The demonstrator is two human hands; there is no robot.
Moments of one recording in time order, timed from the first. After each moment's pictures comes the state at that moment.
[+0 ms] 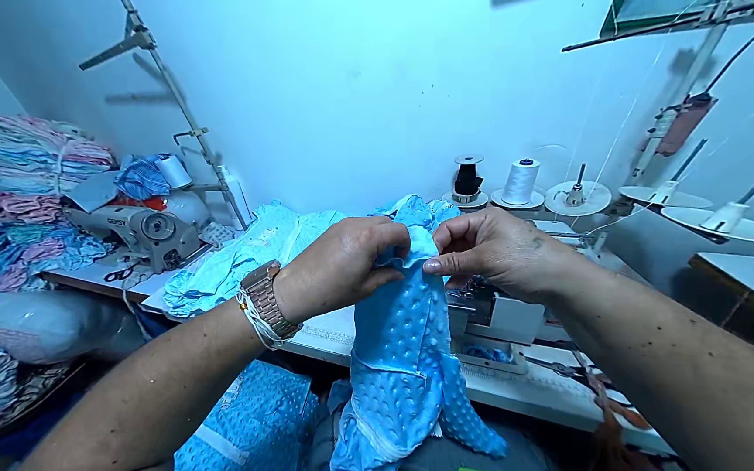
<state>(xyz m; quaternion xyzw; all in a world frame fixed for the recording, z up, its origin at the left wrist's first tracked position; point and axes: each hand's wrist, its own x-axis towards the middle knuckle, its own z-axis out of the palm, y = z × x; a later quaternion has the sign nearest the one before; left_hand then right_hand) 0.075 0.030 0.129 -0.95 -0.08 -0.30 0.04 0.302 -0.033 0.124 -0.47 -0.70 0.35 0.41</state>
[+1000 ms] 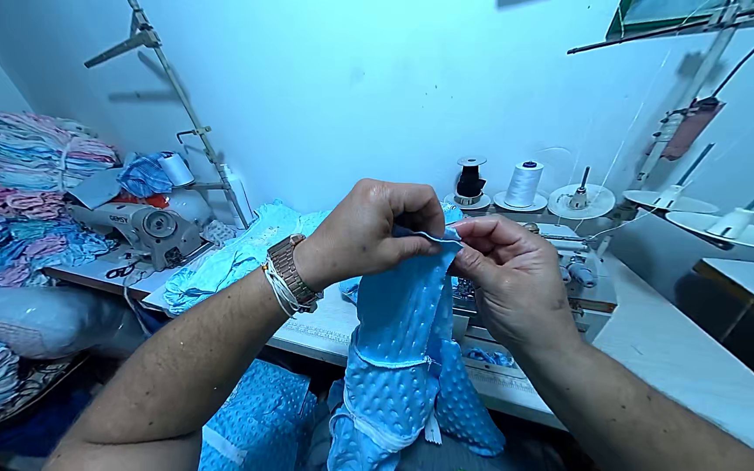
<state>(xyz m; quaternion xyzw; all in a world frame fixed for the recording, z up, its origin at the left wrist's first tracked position) 0.100 0.037 0.149 -0.92 0.04 -0.37 -0.12 0.274 -0.043 0.074 -0.28 -0.61 0.19 0.71</state>
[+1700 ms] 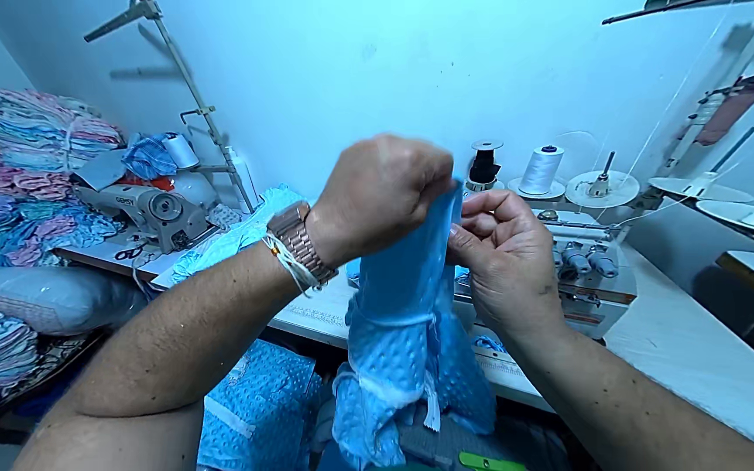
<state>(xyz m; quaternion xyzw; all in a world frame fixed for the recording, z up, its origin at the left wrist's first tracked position) 0.098 0.029 0.163 -0.91 -0.12 -0.38 0.15 0.253 -0.034 0.072 -0.33 -0.58 0.20 0.71</state>
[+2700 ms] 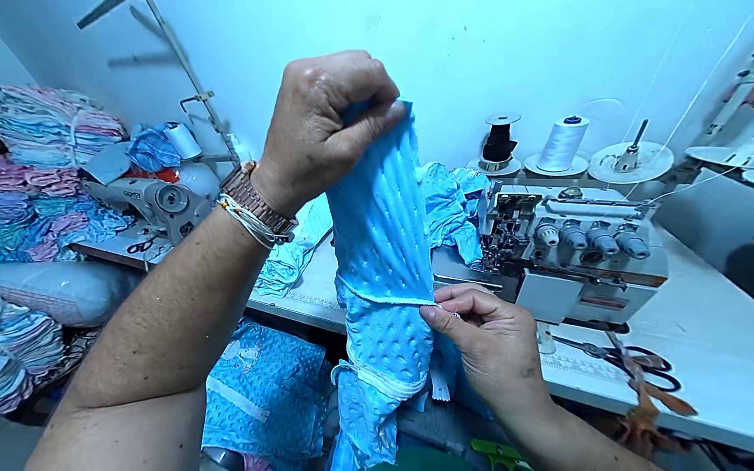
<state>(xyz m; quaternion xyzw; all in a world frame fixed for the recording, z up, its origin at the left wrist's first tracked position) 0.060 0.079 0.180 -0.87 0.00 -0.48 0.09 0.226 -0.068 -0.011 -0.40 -0.52 0.23 0.72</state>
